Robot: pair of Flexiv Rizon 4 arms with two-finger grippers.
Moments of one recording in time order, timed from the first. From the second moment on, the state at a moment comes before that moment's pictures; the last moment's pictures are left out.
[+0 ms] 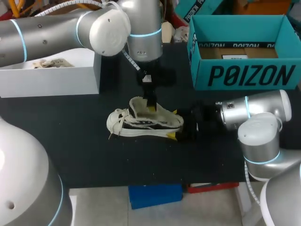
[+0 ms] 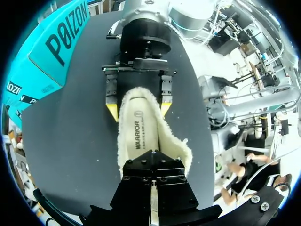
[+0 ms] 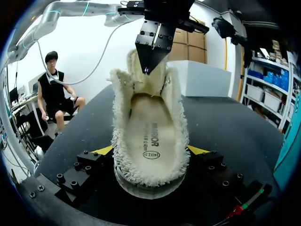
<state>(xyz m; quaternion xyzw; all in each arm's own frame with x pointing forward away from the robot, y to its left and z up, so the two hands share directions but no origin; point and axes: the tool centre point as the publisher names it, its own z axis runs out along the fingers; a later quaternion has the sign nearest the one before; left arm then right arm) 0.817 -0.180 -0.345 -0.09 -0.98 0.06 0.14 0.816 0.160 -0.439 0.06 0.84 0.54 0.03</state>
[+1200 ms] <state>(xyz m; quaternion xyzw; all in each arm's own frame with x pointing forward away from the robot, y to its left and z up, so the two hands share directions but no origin) 0.812 -0.175 -0.361 -0.12 -0.97 0.05 0.21 0.816 0.160 -0.439 0.06 0.84 0.54 0.03</state>
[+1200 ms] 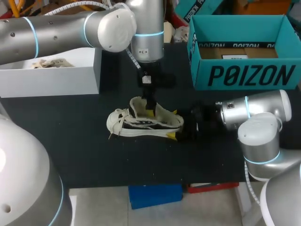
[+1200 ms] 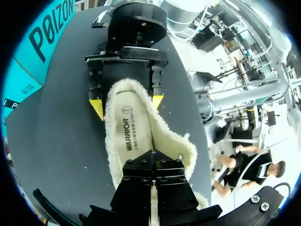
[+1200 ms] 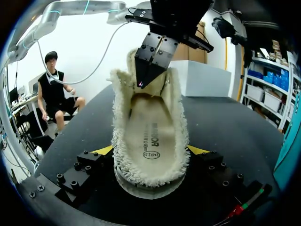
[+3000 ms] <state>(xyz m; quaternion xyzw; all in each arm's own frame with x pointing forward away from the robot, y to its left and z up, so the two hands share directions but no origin) 0.787 -0.188 -0.414 -0.10 -0.97 0.07 0.22 0.815 0.160 -0.439 0.06 0.84 0.54 0.03</state>
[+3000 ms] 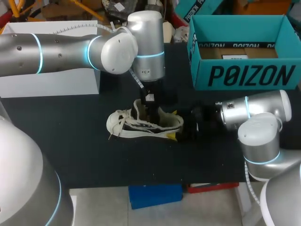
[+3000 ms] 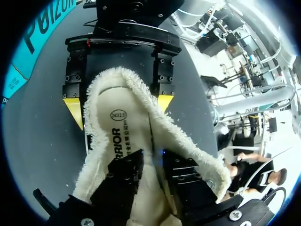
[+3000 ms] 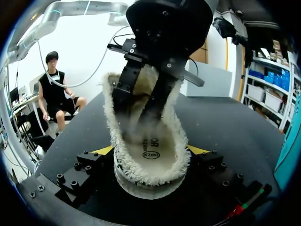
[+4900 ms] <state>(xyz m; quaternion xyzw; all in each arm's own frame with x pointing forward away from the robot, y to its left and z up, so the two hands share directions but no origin) 0.814 -0.165 -0.428 -0.05 -0.98 0.00 -0.17 0.815 0.162 -0.439 0.06 0.84 0.54 0.03</state>
